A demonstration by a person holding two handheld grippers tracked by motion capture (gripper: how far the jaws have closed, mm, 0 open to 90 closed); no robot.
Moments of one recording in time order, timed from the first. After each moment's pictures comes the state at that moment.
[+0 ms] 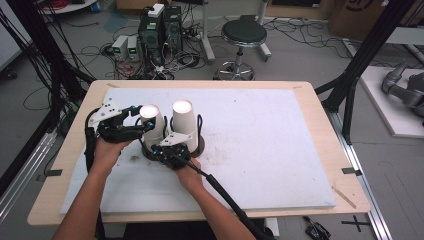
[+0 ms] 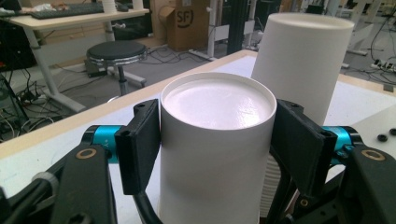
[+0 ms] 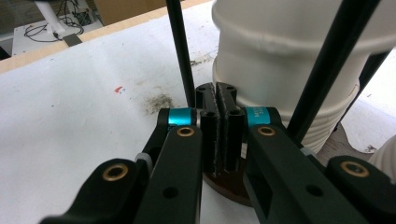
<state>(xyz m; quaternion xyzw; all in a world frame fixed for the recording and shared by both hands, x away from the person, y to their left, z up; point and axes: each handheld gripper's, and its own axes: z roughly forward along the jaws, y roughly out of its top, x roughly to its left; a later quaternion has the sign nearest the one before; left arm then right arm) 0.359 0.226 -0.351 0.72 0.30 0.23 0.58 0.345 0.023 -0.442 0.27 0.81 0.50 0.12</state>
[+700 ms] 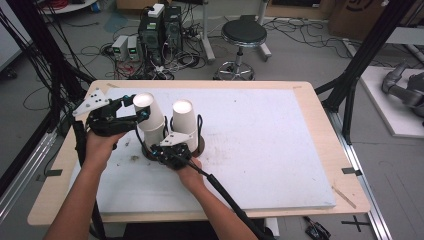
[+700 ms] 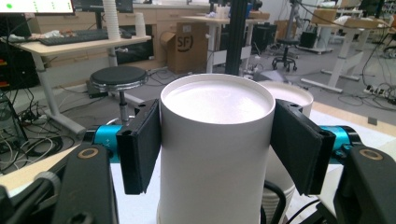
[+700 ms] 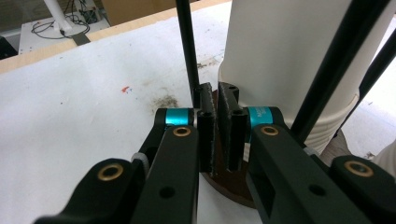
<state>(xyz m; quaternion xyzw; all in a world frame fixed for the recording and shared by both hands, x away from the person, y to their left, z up) 0.348 0.232 -0.309 0.69 0.30 0.24 0.62 0.344 0.021 -0.438 0.25 0.82 0.51 0.12</state>
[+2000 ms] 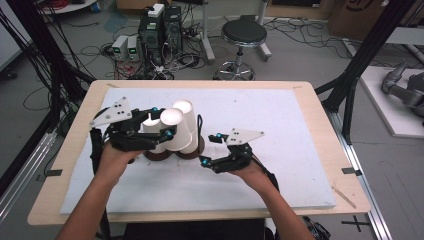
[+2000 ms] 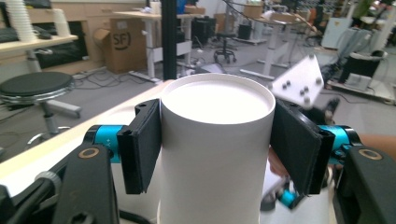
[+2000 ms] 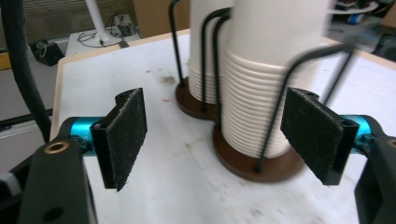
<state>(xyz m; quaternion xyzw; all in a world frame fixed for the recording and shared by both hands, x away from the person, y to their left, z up) 0.306 0.164 -0.293 0.73 0.21 0.15 0.63 0.328 -0.146 -0.389 0.19 0.81 0.55 0.10</state>
